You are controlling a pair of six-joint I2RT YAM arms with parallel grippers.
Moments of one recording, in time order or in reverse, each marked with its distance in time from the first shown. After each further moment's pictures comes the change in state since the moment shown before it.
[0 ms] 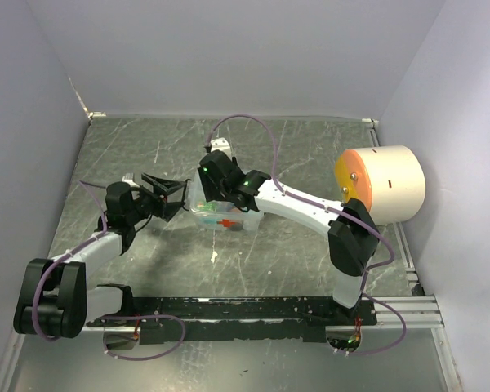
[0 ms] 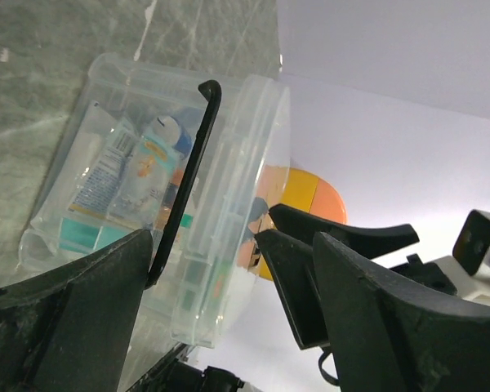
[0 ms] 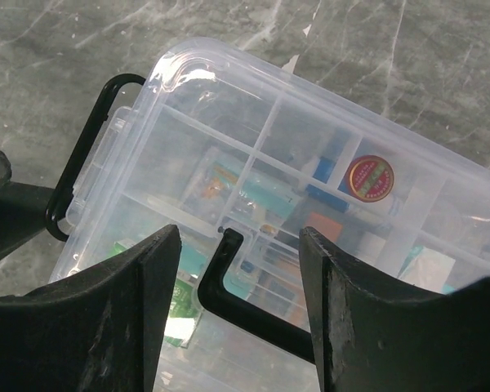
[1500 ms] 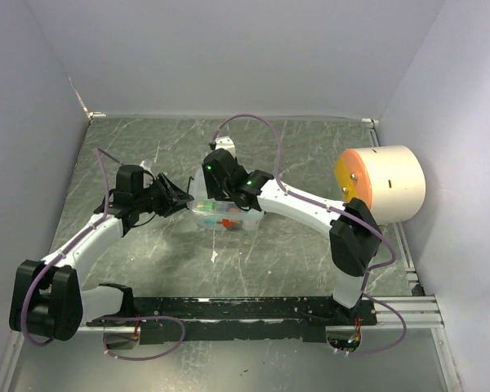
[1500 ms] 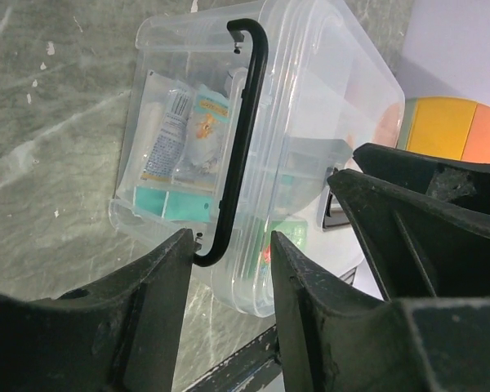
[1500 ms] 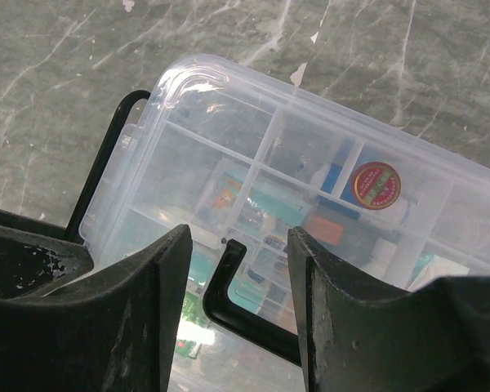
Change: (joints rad) left arm -0.107 -0.017 0.273 -0.566 -0.042 0.515; right arm -0.022 -0.013 -0.034 0.058 -0.035 0.053
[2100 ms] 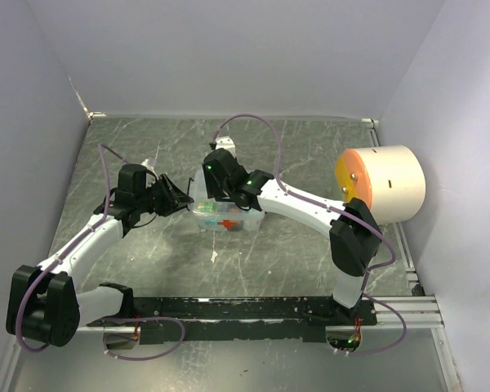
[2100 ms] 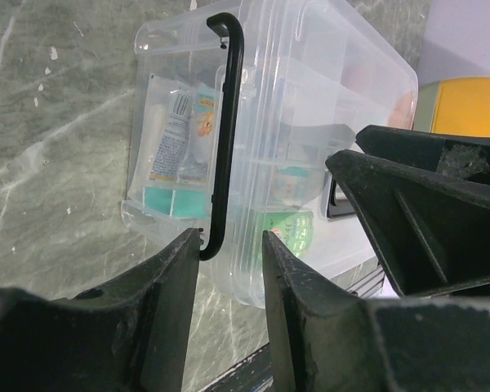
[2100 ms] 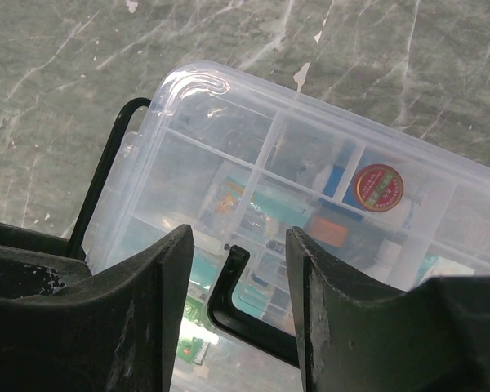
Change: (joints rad) left arm -0.045 -0.034 0.033 -0.078 -0.062 0.072; right arm -0.001 0.000 0.000 0.003 -0.008 0.010
